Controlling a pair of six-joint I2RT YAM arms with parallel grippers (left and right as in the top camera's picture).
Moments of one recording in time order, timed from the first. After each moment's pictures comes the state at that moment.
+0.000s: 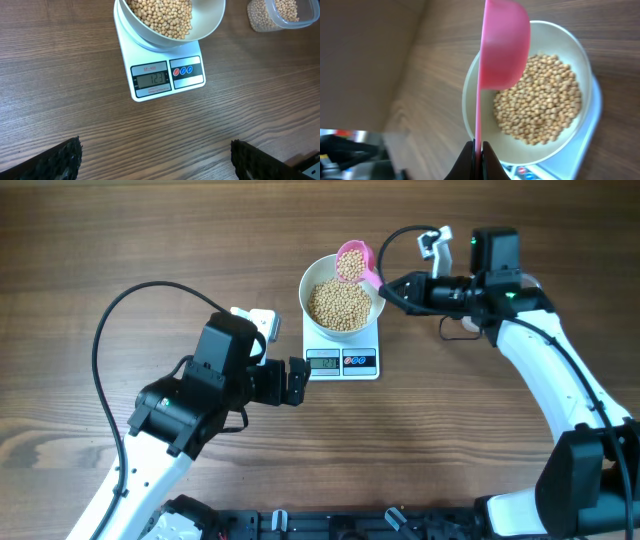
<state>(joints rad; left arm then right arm) -0.46 1.08 0.99 -0.83 0.15 -0.34 0.13 1.62 1.15 -0.39 -0.81 0.25</state>
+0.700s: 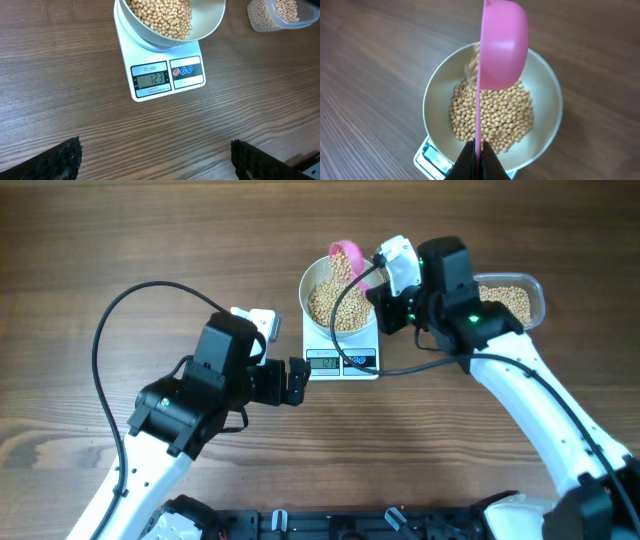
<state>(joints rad) -0.46 1.08 0.99 -0.83 0.15 -0.34 0.36 1.49 1.15 -0.43 -0.30 -0.05</state>
